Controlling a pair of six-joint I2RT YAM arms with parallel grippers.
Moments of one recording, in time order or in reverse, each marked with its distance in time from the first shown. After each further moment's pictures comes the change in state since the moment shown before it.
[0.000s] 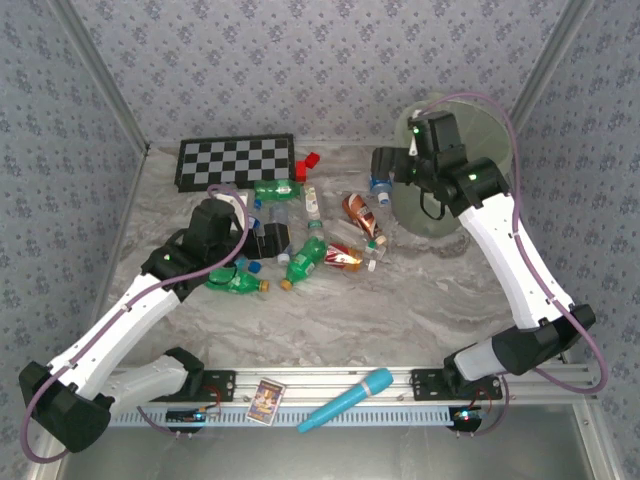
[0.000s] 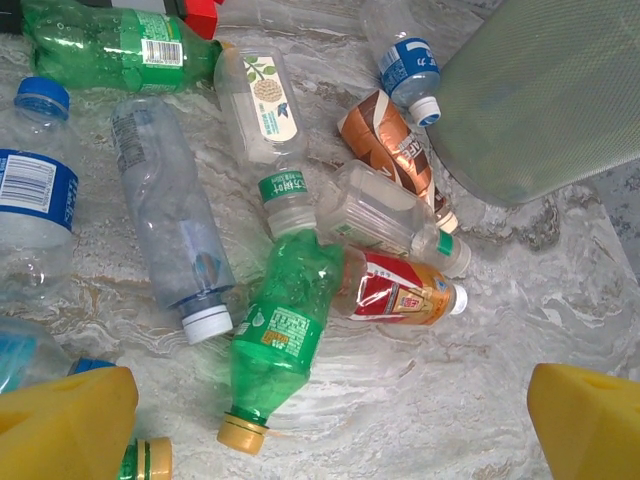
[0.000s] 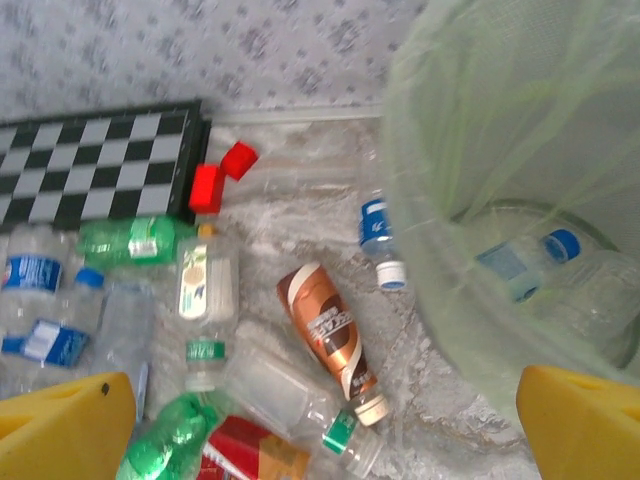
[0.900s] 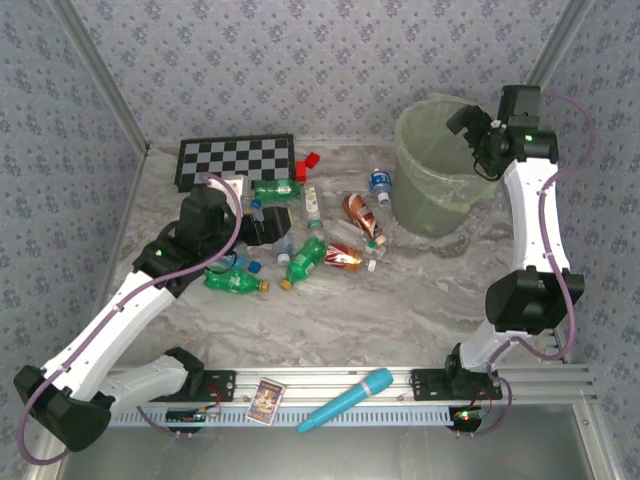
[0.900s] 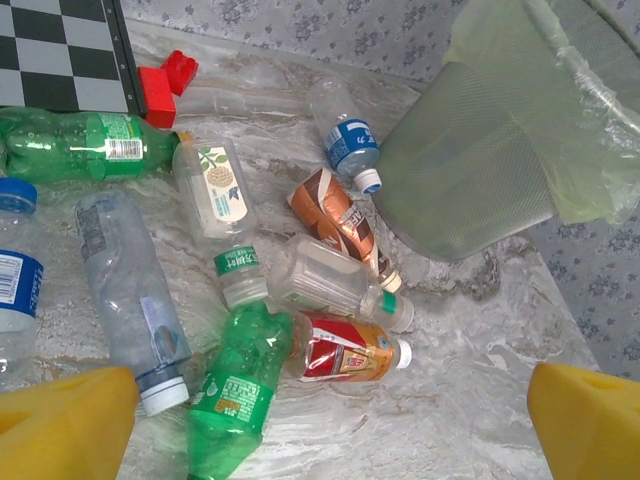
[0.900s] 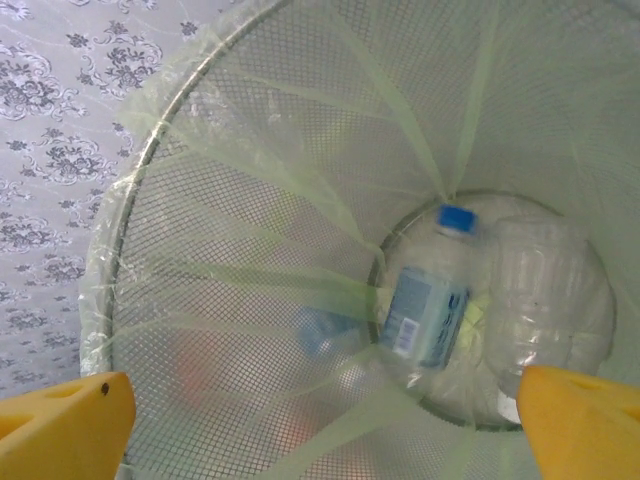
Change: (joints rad) left arm 0.000 0.013 0.096 0.050 0.010 0.003; right arm -0.552 0.203 0.157 0.027 -0.297 0.402
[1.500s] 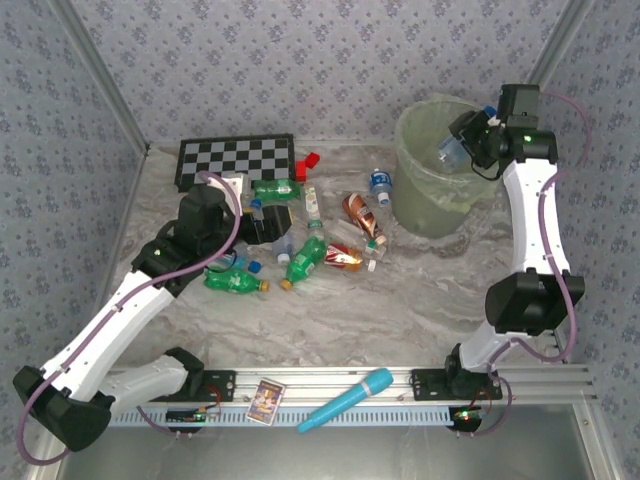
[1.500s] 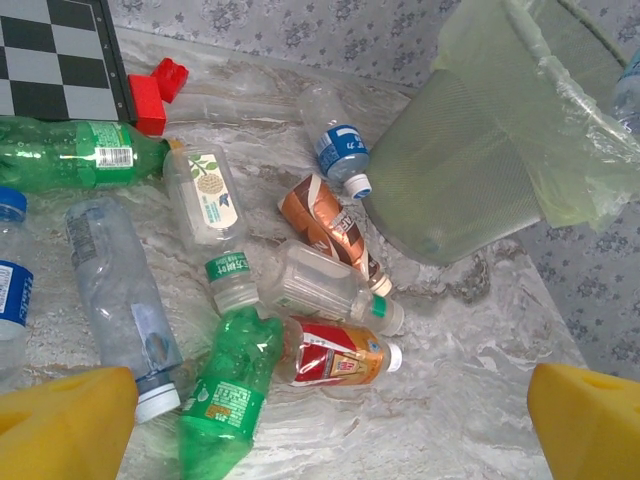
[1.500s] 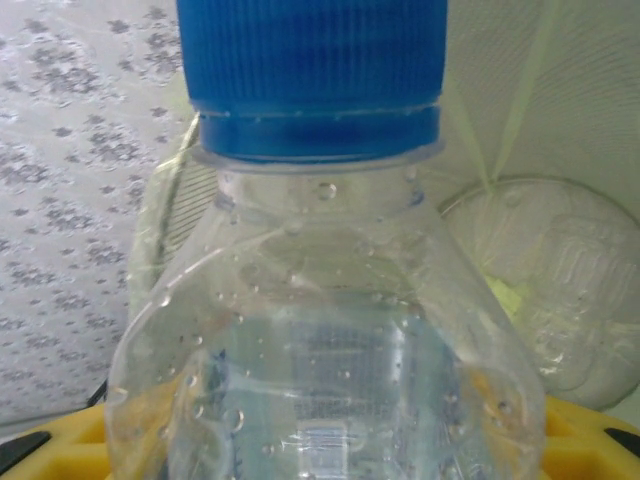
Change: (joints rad) left arm 0.000 0.000 0.014 0.004 0.010 0.000; right arm -0.010 0.011 -0.001 0.021 -0.072 0.043
